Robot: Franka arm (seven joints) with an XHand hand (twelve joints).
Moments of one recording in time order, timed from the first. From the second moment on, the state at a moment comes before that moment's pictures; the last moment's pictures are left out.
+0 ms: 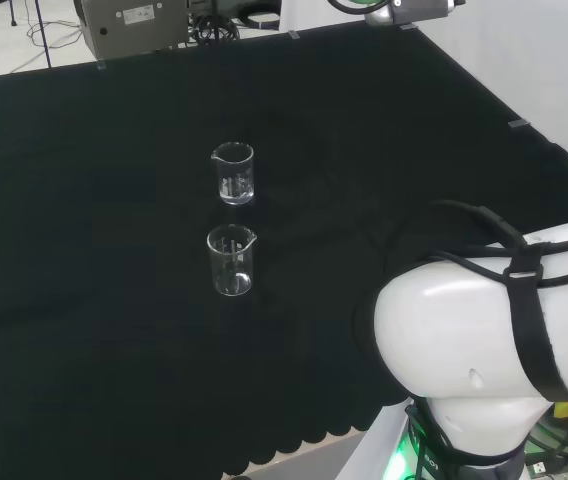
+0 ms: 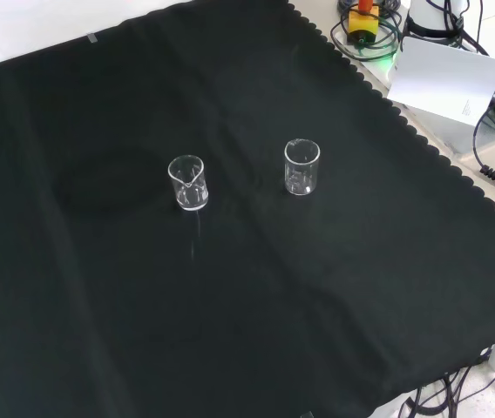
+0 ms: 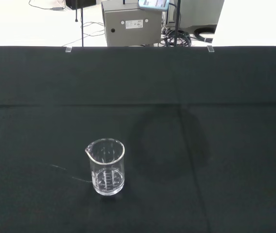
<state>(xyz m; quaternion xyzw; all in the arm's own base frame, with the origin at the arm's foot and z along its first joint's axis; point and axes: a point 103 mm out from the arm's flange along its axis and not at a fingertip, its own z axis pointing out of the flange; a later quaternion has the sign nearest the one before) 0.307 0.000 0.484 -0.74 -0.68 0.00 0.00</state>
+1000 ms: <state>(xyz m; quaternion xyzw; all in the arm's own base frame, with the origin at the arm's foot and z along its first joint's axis) 0.316 -0.005 0.474 -0.74 -0.67 0.01 0.00</state>
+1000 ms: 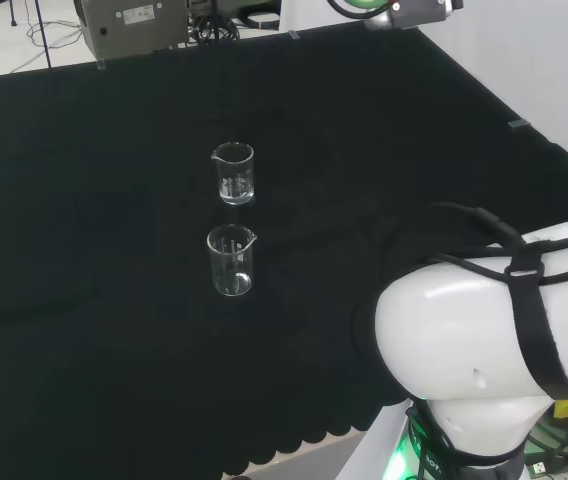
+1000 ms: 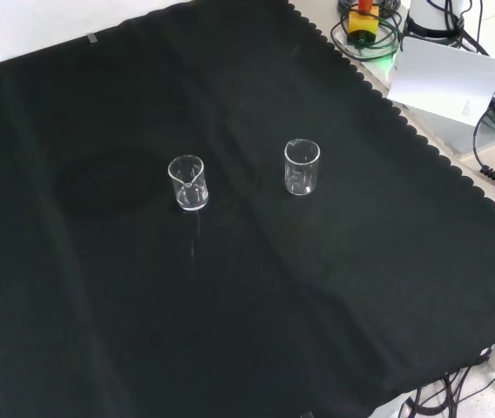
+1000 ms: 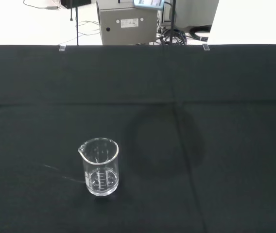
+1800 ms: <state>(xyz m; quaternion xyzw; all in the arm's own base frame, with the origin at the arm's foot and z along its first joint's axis) 0.387 -0.037 0.393 -0.76 -0.65 0.01 0.05</state>
